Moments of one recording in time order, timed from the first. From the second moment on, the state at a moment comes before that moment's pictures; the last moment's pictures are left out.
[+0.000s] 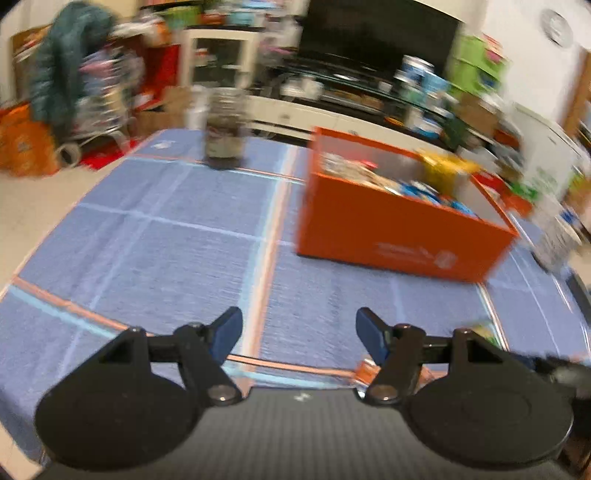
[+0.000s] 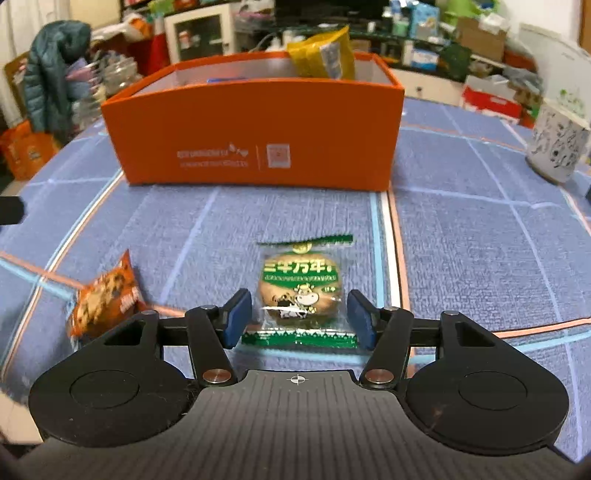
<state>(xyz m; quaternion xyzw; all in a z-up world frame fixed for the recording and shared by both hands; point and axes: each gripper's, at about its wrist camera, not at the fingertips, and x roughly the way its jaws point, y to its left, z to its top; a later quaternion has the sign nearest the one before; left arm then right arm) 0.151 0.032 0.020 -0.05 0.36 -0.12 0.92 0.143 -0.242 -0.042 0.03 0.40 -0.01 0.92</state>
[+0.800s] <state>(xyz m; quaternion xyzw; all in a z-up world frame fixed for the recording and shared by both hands) 0.152 -0.052 -0.041 0.09 0.40 -0.22 0.88 0.151 -0.261 -0.052 -0.01 0.38 0.04 0.92</state>
